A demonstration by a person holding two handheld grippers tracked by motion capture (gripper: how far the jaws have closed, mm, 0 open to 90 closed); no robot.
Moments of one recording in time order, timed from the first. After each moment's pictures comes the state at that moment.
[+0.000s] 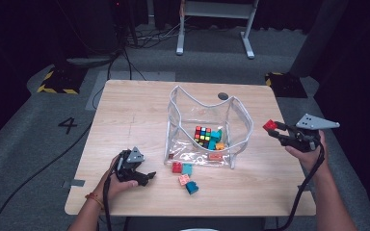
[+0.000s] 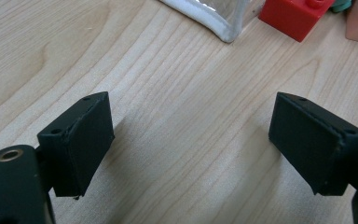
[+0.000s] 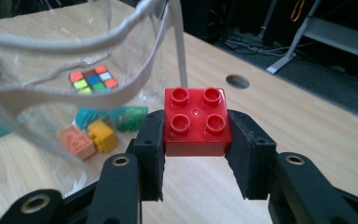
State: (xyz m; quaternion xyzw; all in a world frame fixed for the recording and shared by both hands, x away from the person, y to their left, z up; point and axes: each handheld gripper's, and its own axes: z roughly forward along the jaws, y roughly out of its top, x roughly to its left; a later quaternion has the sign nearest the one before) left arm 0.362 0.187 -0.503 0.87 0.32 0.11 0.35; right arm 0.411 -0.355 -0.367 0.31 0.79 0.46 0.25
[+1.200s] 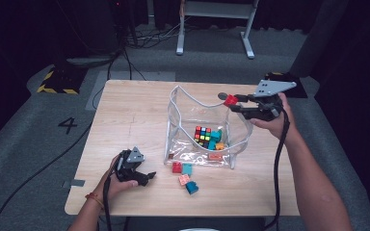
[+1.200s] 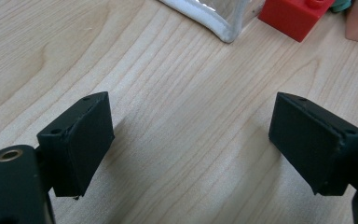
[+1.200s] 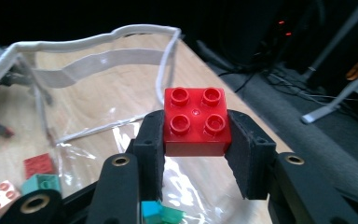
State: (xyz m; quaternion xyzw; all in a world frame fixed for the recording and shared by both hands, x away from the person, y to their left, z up) left arm 0.362 0.187 -0.503 0.87 0.32 0.11 0.35; right arm 0.453 -0.226 -0.290 0.17 0.85 0.44 0.22
